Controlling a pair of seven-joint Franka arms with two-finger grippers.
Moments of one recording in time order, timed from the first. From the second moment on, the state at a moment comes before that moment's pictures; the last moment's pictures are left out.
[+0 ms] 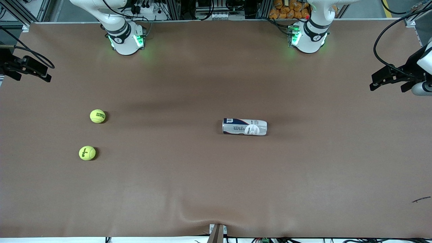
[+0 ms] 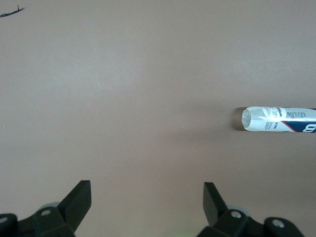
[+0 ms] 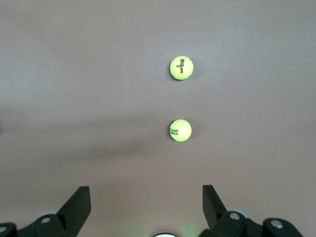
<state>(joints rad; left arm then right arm) 0.04 0.00 -0.07 -1.55 -0.03 1.55 0.01 -0.05 -0.06 0.02 -1.57 0.01 1.46 0.04</state>
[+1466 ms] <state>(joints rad) 0.02 0.10 -0.21 -1.56 -0.06 1.52 0.12 -0.06 -0.04 0.01 -1.58 0.01 1.46 0.04</state>
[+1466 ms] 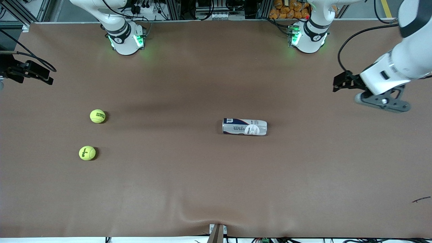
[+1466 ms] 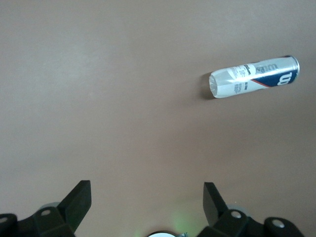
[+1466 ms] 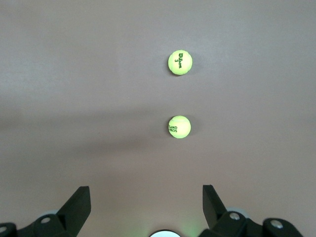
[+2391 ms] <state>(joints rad) -0.09 0.32 -0.28 -1.54 -0.06 1.68 0.71 -0.09 0.00 0.00 -1.96 0.00 1.87 0.03</state>
